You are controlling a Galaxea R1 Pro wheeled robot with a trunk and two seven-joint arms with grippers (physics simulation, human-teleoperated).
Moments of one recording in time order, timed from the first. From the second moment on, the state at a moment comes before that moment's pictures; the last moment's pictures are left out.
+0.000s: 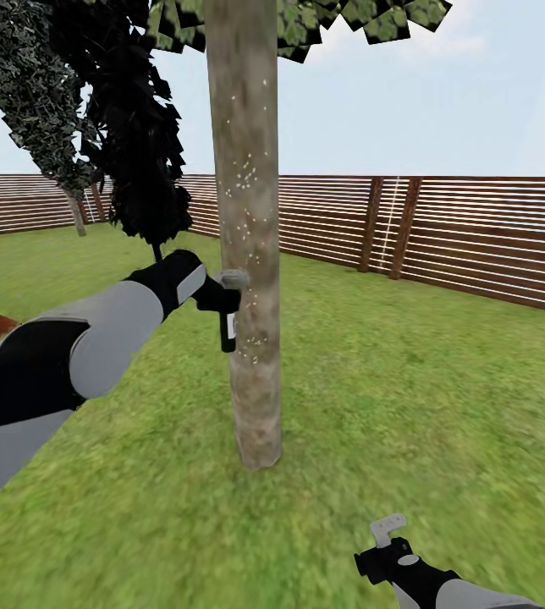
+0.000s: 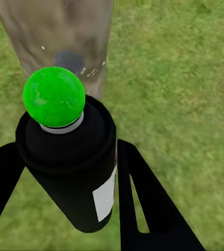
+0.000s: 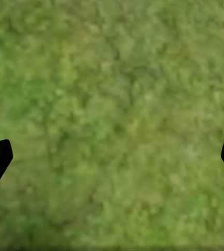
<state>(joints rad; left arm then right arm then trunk) -1.66 -0.14 0.03 -0.03 -0.07 0.79 -0.22 -0.65 -0.01 0.09 0.05 0.19 -0.09 -0.01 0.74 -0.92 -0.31</state>
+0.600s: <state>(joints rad) -1.55 -0.14 0.02 -0.03 -0.08 0.70 -0.36 -0.65 -0.01 0.09 0.05 0.19 -0.09 -0.01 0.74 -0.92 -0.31</state>
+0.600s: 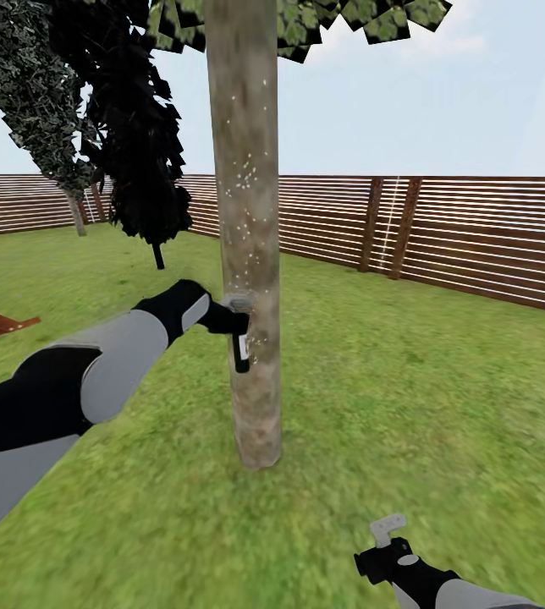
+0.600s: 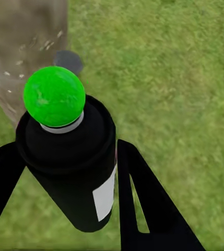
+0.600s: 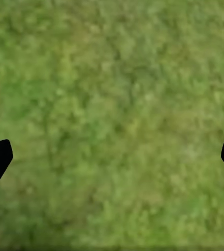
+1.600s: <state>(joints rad) -1.34 0.11 0.03 -0.03 -0.07 0.45 -0.32 -0.65 -0.01 0.09 0.05 0.19 -0.09 -0.01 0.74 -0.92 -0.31</state>
